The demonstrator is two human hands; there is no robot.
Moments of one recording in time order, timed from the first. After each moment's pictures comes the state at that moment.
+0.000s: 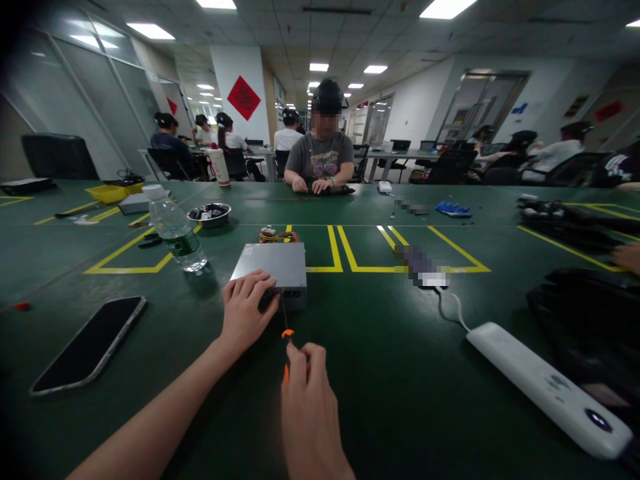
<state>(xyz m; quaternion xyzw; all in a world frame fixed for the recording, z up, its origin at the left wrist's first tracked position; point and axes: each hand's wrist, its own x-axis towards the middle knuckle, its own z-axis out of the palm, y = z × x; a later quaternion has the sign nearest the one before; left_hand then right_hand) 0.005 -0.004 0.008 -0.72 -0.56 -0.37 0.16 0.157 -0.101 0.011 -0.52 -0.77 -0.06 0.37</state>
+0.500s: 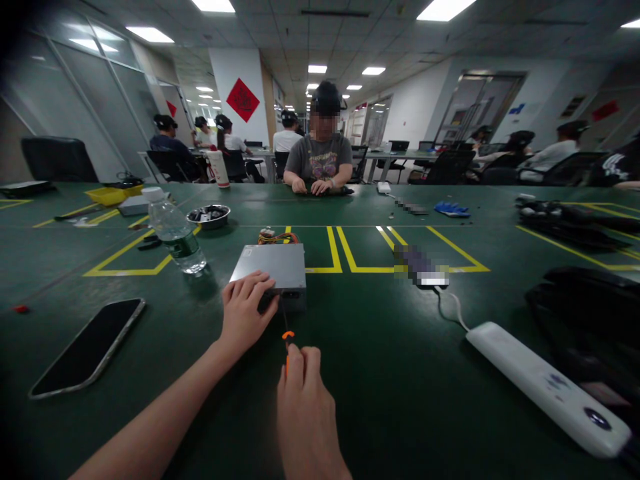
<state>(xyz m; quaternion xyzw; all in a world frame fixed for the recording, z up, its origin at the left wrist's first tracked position) 0.005 -0.004 0.008 -0.72 -0.56 -0.36 0.17 0.152 -0.102 0.005 -0.55 -0.77 -0.04 0.34</state>
